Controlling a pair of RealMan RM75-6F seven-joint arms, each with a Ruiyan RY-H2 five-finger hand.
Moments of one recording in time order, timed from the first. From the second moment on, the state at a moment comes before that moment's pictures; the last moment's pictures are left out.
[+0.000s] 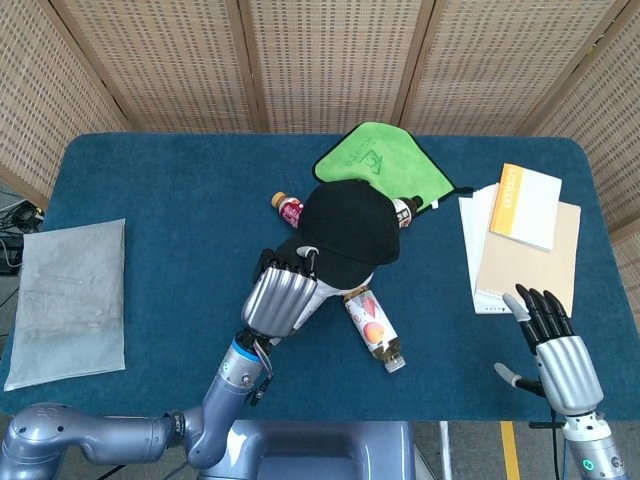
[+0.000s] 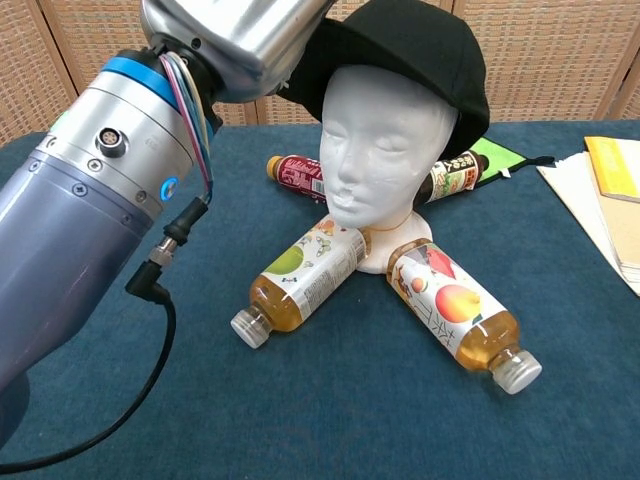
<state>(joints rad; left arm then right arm) -0.81 -1.92 -0.30 -1.53 1.55 1.45 1.53 0.10 -1.23 0.01 -1.51 -1.74 1.64 0.09</state>
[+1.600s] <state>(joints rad) -0.83 -1.73 -0.26 -1.57 1.65 1.32 1.57 0.10 -1.24 0.01 -1.51 -1.74 1.64 0.08</state>
